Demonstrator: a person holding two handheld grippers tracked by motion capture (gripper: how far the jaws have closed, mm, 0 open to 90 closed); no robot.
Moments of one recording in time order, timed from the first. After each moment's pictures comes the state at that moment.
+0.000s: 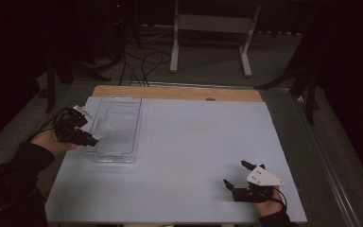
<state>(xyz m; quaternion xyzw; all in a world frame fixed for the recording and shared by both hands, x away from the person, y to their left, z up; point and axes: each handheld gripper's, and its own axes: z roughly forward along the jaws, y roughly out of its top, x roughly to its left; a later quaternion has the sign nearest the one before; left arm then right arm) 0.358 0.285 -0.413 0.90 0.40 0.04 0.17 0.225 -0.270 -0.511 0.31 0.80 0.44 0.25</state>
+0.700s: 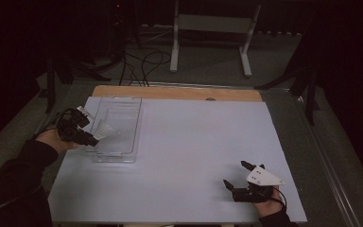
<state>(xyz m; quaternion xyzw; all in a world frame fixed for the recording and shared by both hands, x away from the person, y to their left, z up) 0.370 0.288 -0.429 0.90 0.40 0.03 0.16 0.225 -0.270 -0.512 0.31 0.80 0.44 0.25</state>
